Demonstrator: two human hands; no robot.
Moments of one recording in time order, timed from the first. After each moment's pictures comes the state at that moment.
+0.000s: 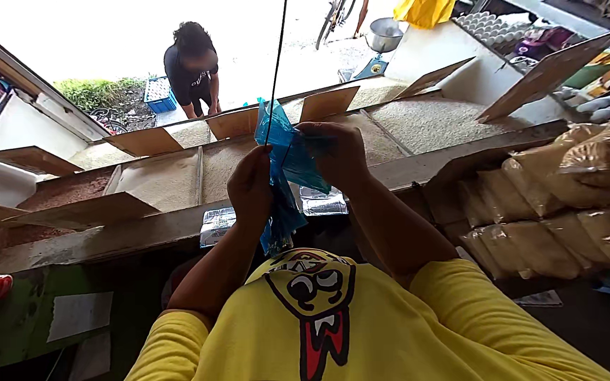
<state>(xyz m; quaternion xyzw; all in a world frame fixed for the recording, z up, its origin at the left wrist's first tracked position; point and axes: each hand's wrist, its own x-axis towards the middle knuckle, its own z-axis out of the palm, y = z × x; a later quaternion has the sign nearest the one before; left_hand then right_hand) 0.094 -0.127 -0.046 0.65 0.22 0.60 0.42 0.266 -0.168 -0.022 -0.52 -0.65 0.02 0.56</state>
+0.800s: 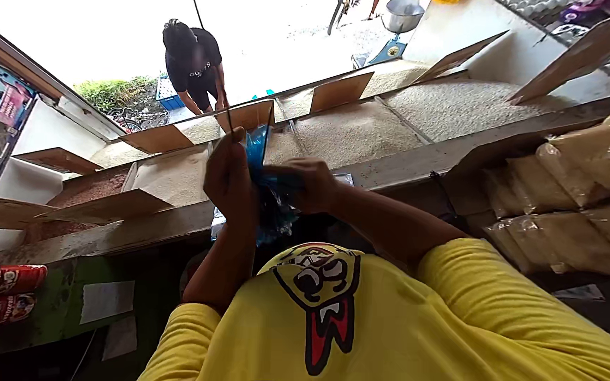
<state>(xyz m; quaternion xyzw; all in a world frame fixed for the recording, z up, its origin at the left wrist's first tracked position) 0.079 -0.122 -0.020 0.62 0.20 0.69 0.32 0.226 -0.163 -0.048 -0.30 -0.78 0.05 0.55</state>
